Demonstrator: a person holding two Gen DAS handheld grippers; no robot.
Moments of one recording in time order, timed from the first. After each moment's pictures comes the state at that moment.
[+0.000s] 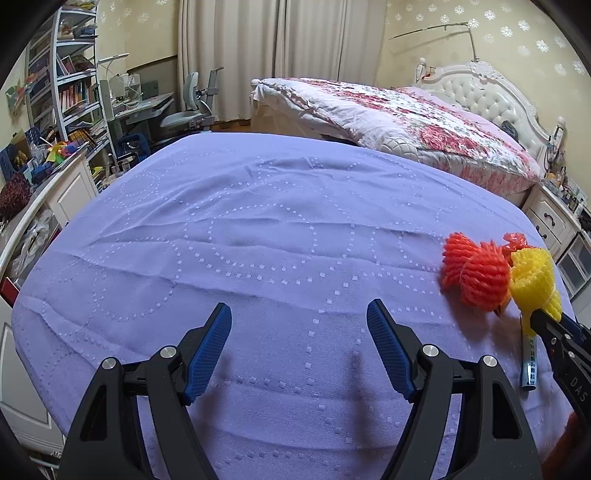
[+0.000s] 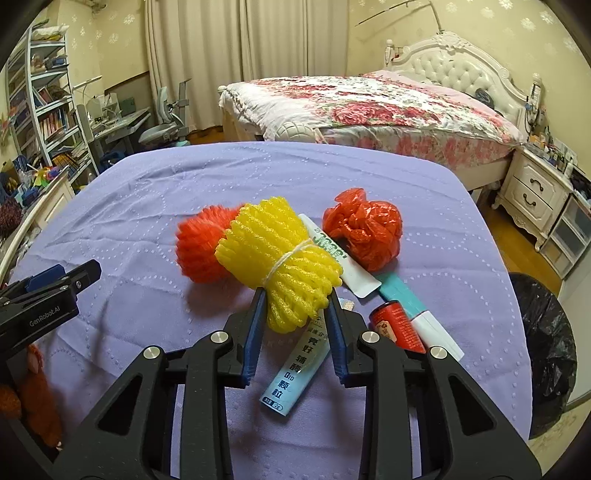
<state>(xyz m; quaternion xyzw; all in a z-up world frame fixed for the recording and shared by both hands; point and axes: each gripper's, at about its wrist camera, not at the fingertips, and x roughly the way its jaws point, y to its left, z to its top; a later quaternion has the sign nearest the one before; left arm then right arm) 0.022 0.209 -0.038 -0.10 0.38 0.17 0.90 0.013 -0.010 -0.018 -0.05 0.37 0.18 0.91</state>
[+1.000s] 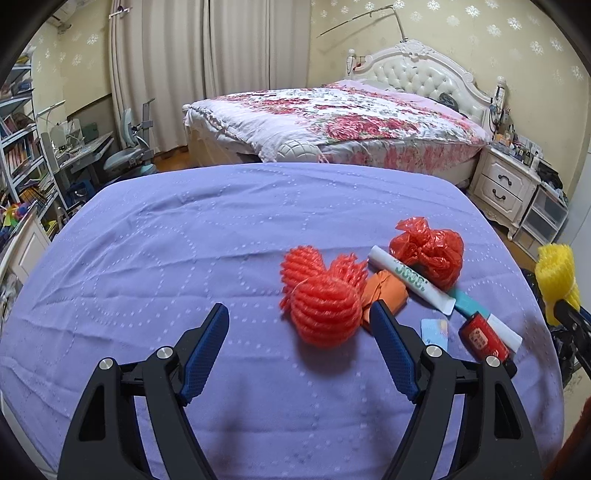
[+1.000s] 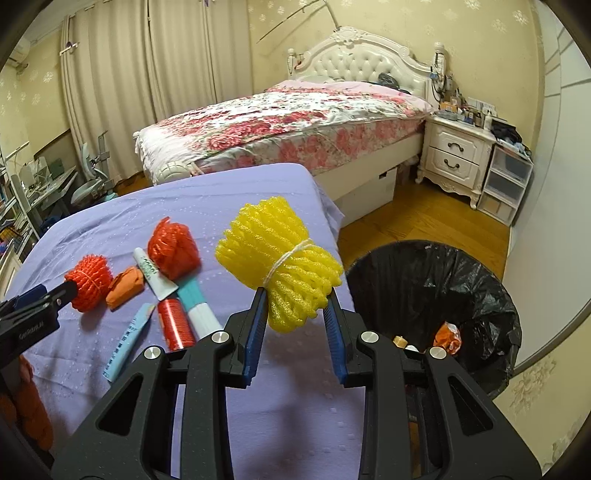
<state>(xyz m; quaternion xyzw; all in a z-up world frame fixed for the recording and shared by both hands) 0.078 0.104 -0.024 -0.03 0.37 0.07 0.92 0.017 -0.161 -0.013 0.03 0.35 0.04 0.94</state>
